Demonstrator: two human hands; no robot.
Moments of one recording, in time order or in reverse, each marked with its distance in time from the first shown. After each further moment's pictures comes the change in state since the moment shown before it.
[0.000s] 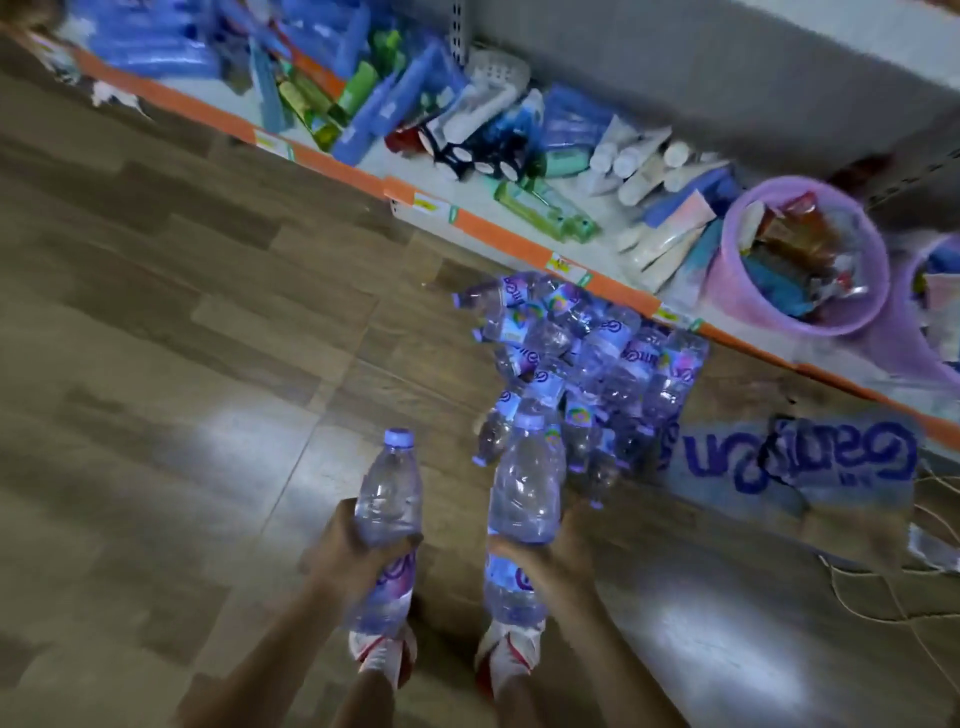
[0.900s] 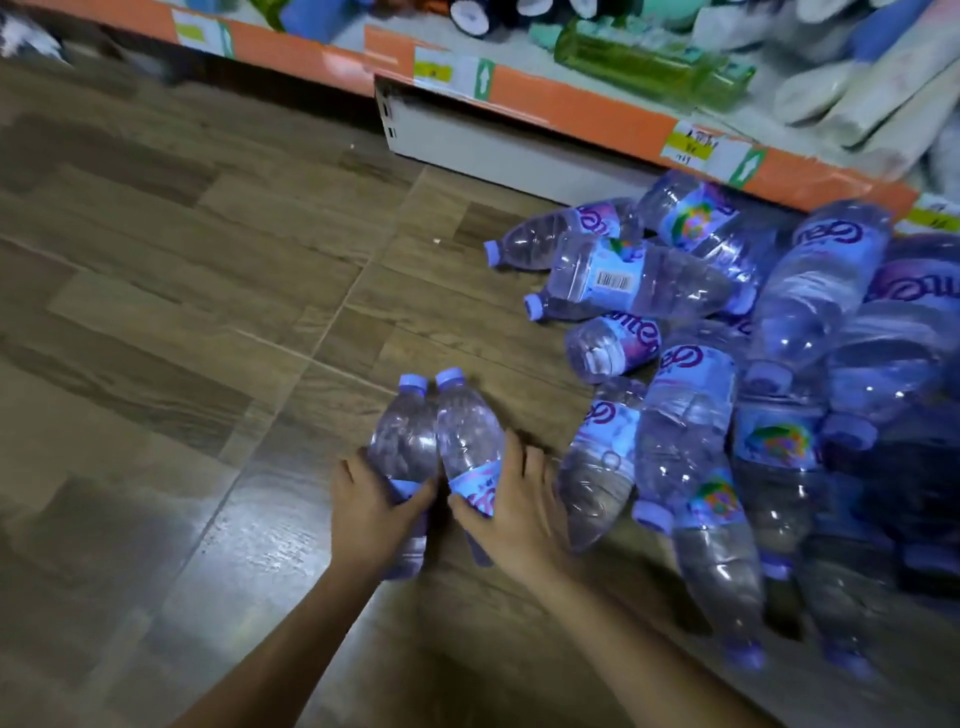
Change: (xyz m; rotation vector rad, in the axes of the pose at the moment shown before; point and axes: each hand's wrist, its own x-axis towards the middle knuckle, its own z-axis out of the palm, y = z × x) left_hand 0.378 -0.136 0.142 0.131 0.368 0.346; right_hand 0.347 0.126 0.213 -0.620 0.075 -0.577
